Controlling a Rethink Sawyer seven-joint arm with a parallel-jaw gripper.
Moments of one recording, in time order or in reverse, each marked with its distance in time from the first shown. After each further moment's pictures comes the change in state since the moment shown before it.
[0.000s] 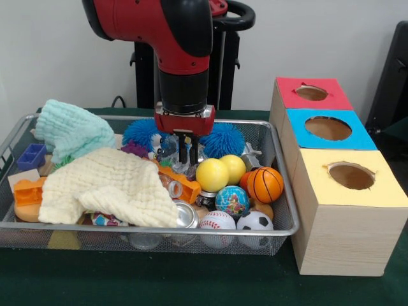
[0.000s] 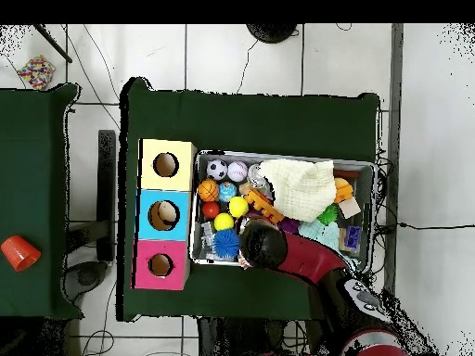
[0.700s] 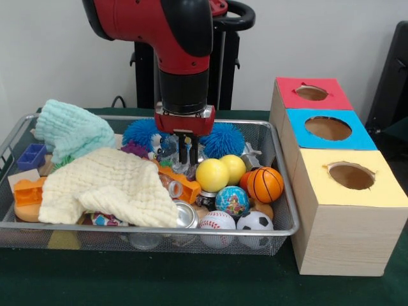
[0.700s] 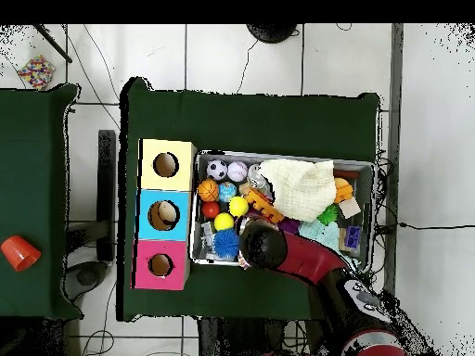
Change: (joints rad) arm 0.000 0.001 0.000 0.002 0.000 -0.008 0.000
